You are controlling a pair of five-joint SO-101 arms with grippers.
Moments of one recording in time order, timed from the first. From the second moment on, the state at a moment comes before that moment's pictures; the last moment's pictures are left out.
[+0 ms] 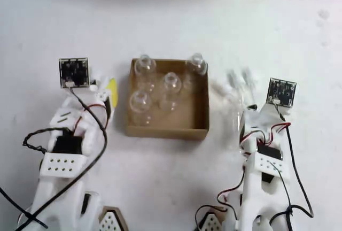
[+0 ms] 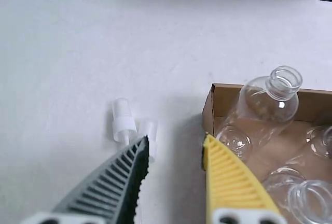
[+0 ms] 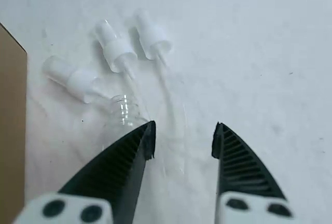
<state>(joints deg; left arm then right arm) -4.0 -51.6 69.5 24.2 6.5 13.5 -41.9 77.2 12.4 5.8</state>
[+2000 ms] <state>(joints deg) -4.0 -51.6 72.2 18.2 3.8 6.6 11.2 12.8 61.5 10.4</state>
